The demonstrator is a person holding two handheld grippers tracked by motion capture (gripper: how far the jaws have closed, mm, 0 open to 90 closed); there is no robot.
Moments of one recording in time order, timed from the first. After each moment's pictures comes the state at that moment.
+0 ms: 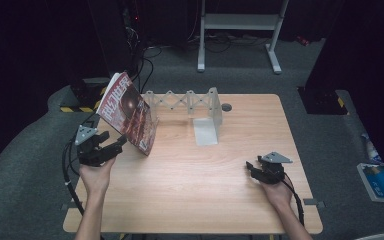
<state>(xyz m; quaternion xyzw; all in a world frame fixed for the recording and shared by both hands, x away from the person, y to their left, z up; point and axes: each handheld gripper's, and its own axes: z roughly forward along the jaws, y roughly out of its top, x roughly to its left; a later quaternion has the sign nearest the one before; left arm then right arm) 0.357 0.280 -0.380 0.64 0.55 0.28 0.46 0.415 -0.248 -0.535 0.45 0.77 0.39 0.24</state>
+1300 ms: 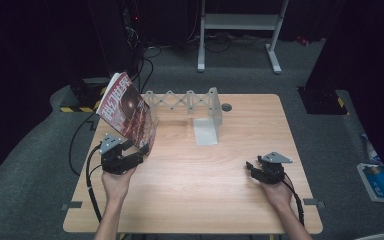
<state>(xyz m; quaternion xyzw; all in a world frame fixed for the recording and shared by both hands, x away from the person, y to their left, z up) 0.357 0.235 -0.411 0.66 0.52 0.23 0.49 0.415 -0.249 -0.535 0.44 0.77 0.39 0.24</state>
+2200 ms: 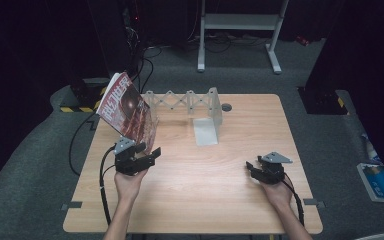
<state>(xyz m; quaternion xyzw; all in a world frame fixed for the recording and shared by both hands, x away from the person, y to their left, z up) 0.368 0.211 -0.432 0.68 0.51 0.20 0.49 0.415 -0.248 -0.535 0.44 0.77 0.39 0.24</state>
